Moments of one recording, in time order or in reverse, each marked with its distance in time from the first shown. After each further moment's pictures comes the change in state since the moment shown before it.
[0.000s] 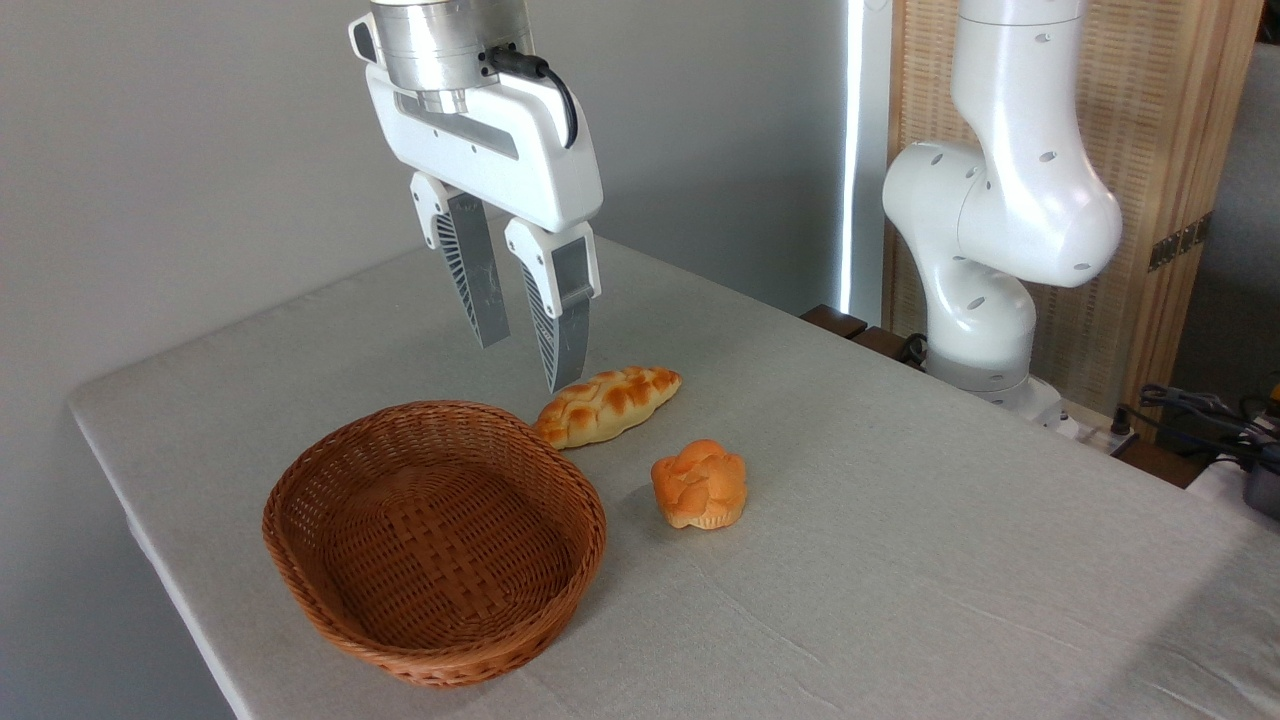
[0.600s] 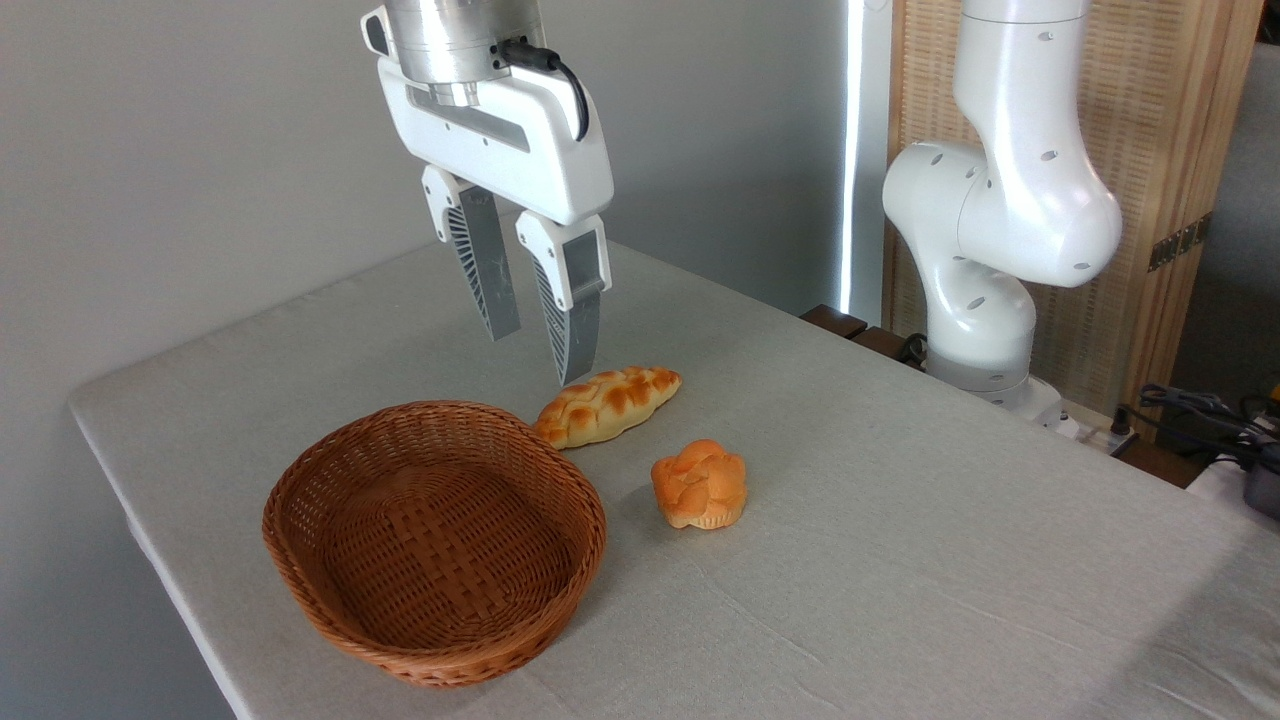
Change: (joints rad) arm 0.000 -0.032 0.002 -0.034 0.000 -0.006 0.013
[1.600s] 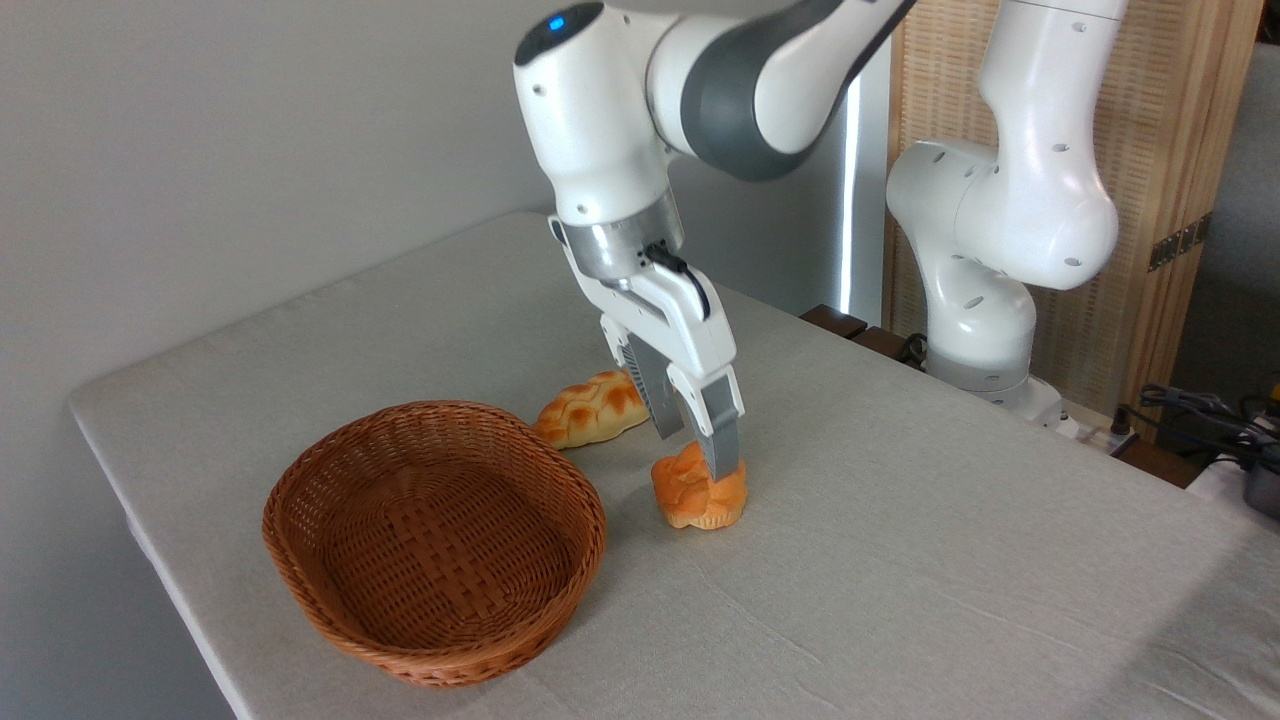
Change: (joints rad) arm -0.081 -0.253 -0.001 -0.705 0.114 0.316 0.050
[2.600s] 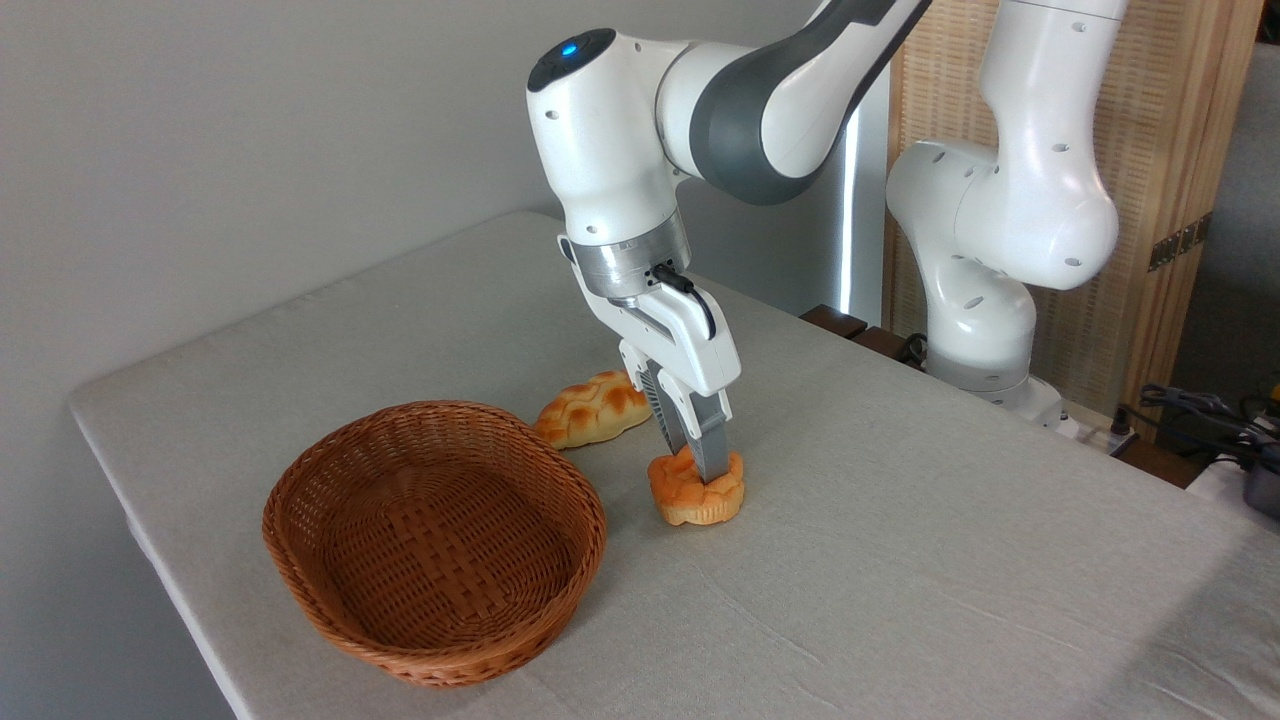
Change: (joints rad) arm 0.002 0.001 0.000 -0.036 0.008 0.048 0.000
